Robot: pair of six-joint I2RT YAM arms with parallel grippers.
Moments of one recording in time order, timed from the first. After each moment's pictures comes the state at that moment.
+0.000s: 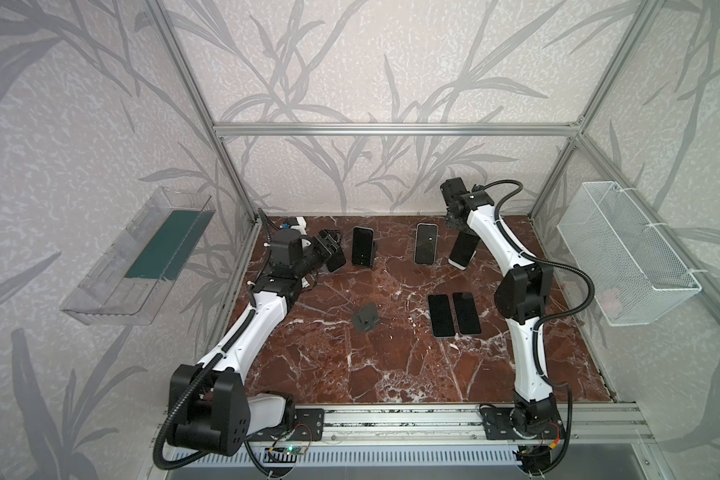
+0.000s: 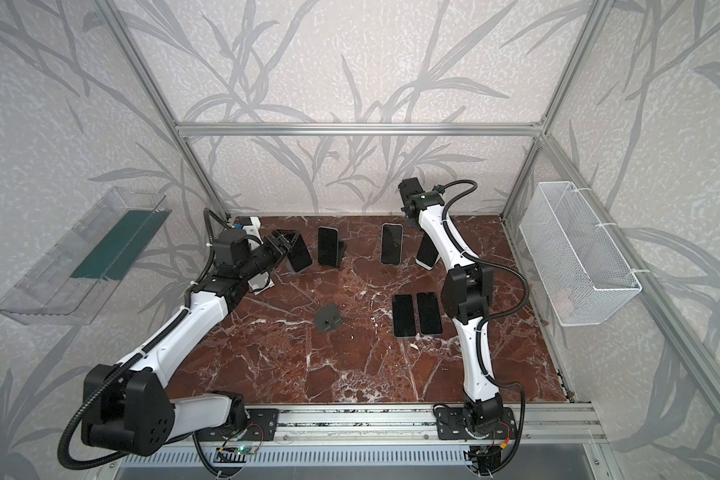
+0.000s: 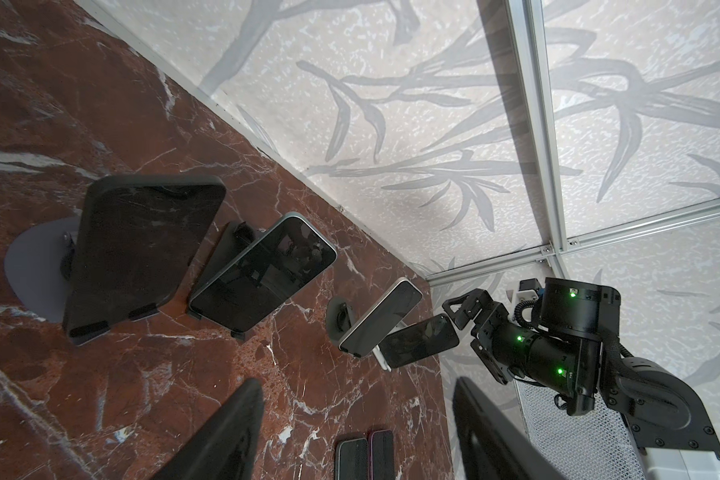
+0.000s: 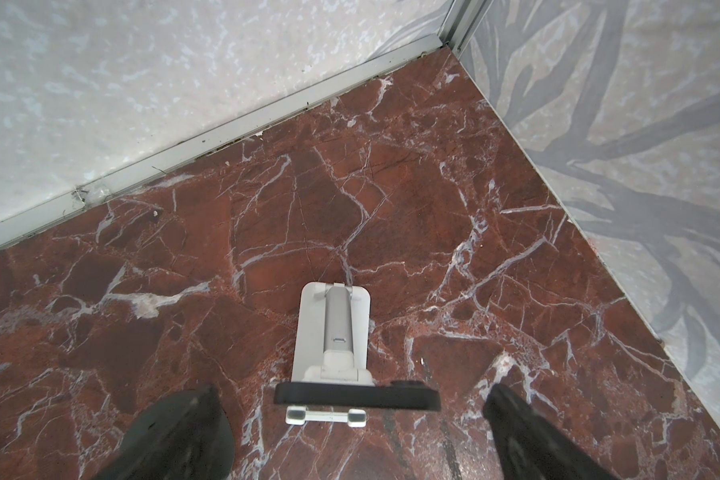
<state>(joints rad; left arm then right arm) -0.14 1.28 0.93 0.04 0.33 -0.92 0.29 2.30 2.33 -1.15 0.59 0.71</state>
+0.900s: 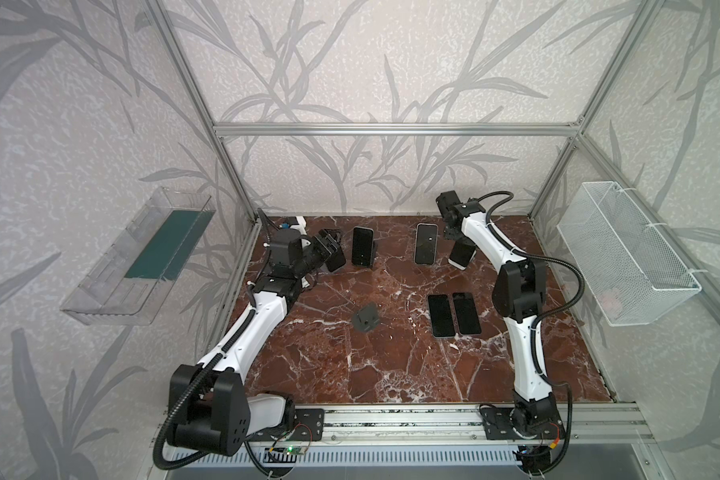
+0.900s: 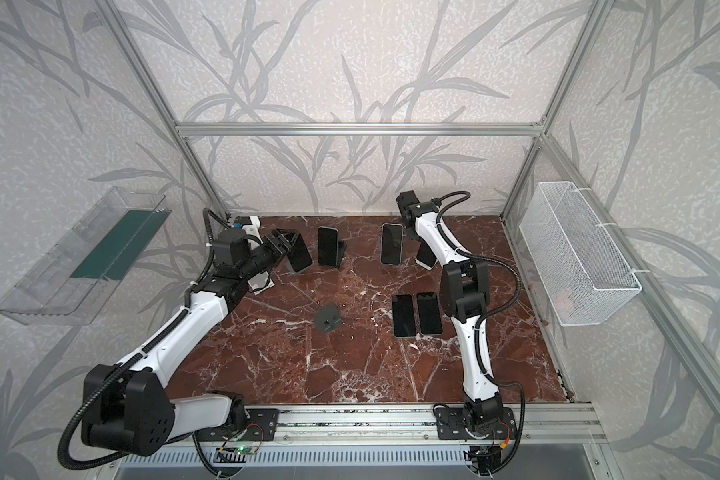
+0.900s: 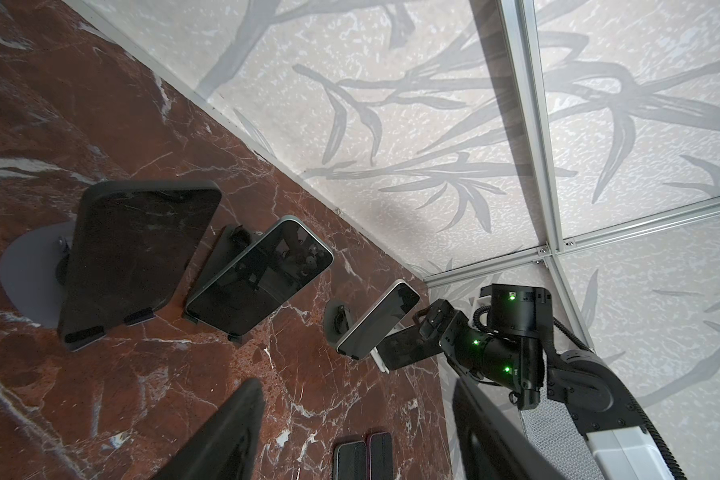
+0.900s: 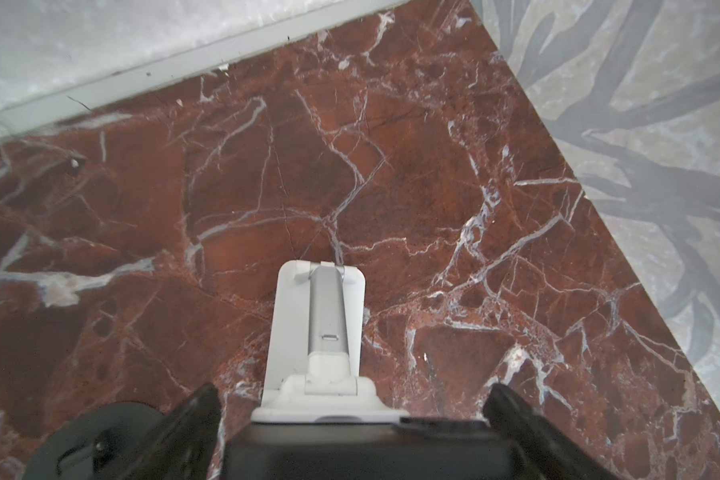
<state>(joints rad) -0.14 1.28 0.93 0.05 0.33 -0.92 0.29 2.32 2.15 -1.05 0.61 0.71</state>
